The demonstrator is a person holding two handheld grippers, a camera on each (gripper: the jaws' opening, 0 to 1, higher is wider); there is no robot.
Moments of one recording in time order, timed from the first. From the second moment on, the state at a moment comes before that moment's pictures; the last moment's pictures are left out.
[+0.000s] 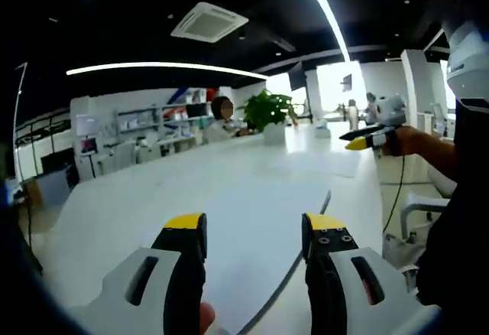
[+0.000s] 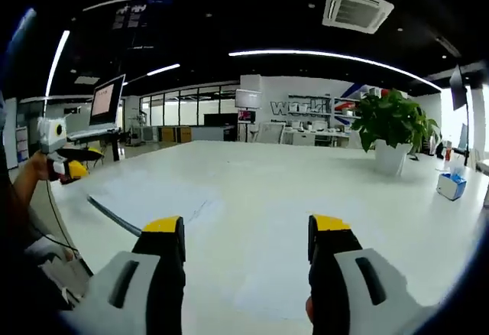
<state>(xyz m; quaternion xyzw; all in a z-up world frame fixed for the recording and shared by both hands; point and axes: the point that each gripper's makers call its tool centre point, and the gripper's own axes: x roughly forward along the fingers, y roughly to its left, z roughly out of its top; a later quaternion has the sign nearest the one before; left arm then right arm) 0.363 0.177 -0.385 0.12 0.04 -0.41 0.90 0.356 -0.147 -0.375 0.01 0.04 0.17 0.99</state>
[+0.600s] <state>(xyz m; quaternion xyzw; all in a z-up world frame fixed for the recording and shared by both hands) 0.356 0.160 -0.395 0.15 0.07 -0.44 0.88 0.358 -0.118 -0.402 -0.03 0.08 0.19 0.98</state>
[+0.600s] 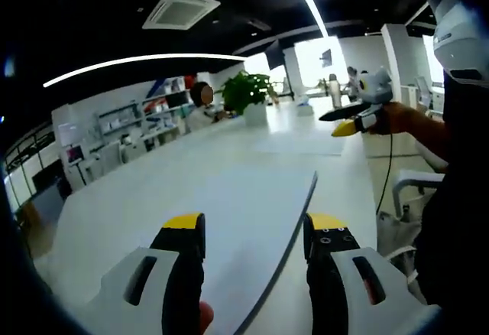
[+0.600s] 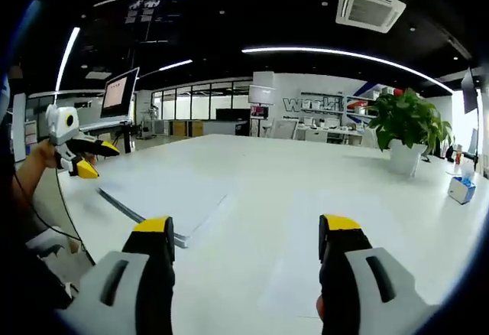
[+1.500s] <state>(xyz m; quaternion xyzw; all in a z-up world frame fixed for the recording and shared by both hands) 0.353 0.149 -0.416 0.21 0.12 -0.44 0.86 0.359 -0.101 -0.424 0.00 0.11 0.23 0.97</state>
